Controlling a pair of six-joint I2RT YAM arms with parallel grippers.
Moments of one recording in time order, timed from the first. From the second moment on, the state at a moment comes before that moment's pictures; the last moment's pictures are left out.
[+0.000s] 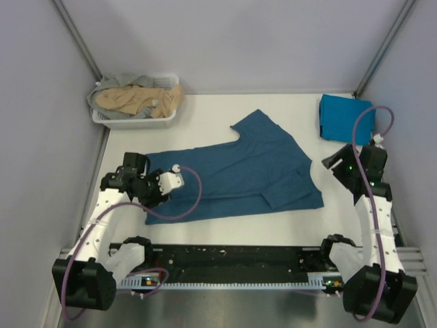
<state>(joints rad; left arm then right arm) -0.09 0.96 0.77 -1.02 0.26 1.12 -0.28 0.85 0.64 -0.51 -0.16 0.63</state>
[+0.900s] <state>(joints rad) 0.18 1.81 1.28 -0.58 0.22 0.35 0.14 2.50 2.25 -0.71 -0.19 0.15</state>
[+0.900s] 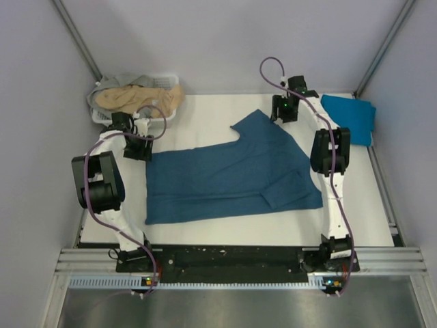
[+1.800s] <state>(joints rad) 0.19 1.94 1.37 -0.52 0.29 0.34 0.18 2.44 2.15 -0.80 -0.16 0.10</state>
